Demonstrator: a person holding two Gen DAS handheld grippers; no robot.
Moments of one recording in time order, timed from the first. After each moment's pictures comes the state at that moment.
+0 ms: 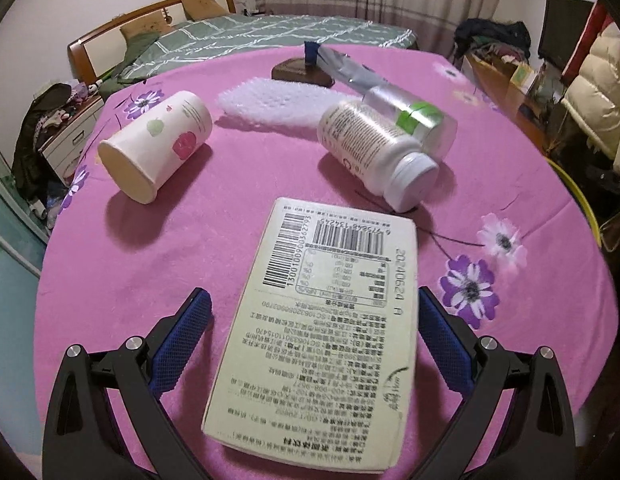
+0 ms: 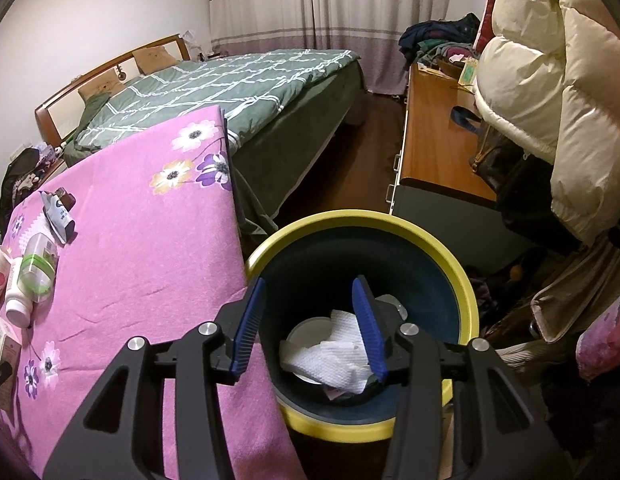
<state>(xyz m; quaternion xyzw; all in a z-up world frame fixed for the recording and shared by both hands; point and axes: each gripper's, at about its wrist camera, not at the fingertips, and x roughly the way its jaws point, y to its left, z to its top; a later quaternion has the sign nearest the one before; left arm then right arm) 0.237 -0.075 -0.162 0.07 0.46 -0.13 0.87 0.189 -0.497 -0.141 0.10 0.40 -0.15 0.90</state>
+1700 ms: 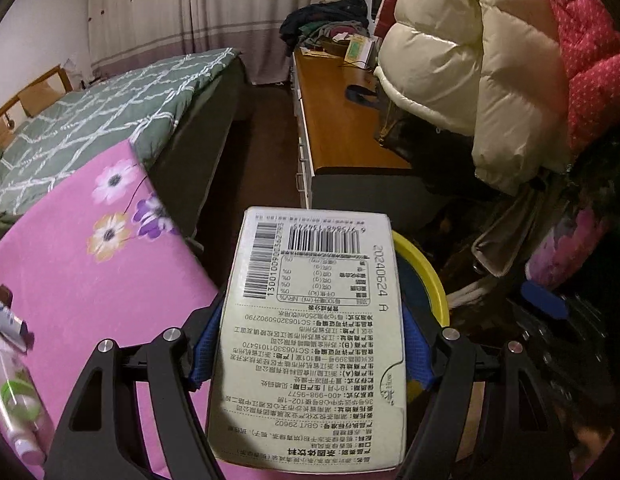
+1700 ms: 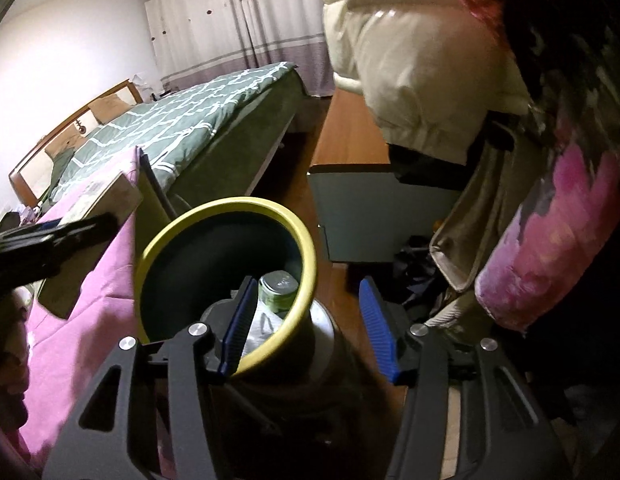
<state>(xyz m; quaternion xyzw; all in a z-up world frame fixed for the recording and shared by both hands) 0.240 -0.489 -0.107 0.16 0.40 -0.37 0.82 0.063 -0.607 -0.151 0.19 0.36 -0.22 0.89</state>
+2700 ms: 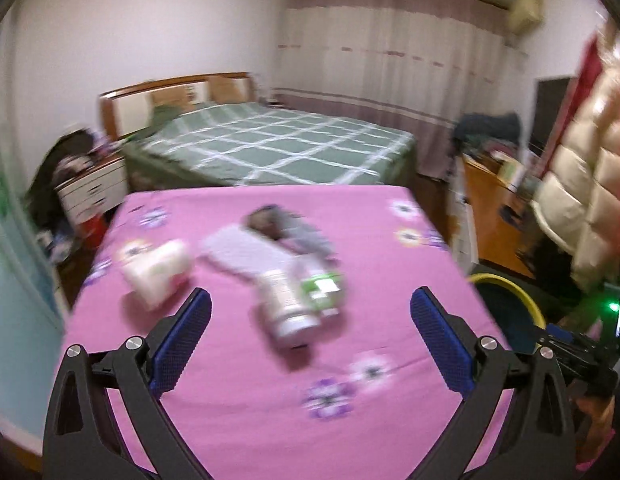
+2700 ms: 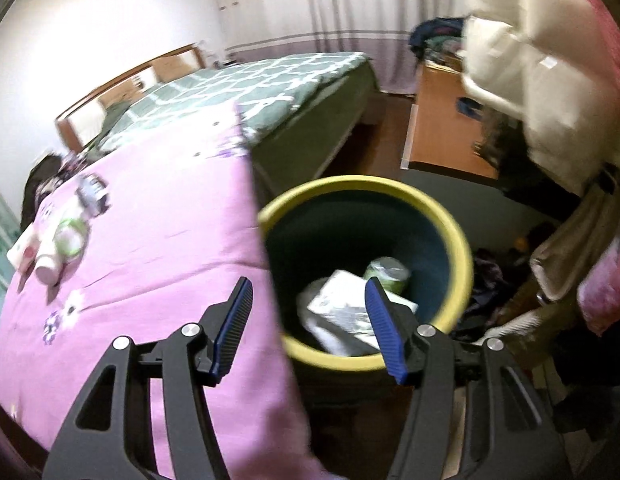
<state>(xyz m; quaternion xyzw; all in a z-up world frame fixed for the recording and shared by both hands) 0.180 -0.114 -0.029 -0.01 0.30 -0.10 0.95 0.125 -0.481 -0.142 0.12 0.38 -0.11 0.91</state>
